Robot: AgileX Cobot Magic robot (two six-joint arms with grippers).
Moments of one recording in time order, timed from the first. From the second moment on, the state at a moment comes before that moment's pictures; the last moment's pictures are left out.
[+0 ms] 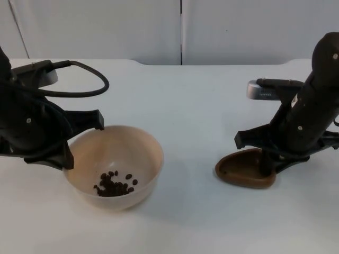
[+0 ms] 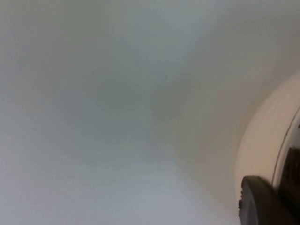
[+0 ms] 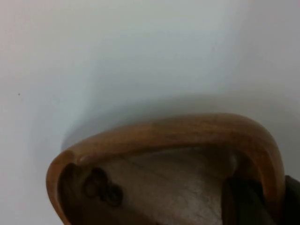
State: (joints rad) right arm 0.44 2.10 -1.18 0.16 0.48 0.14; left arm -0.26 1.76 -0.82 -0.25 0.38 -0.22
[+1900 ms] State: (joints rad) right arm 0.44 1.31 -1.18 0.17 0.56 -0.04; left arm -0.26 1.17 -0.81 -0.22 0.38 -0.10
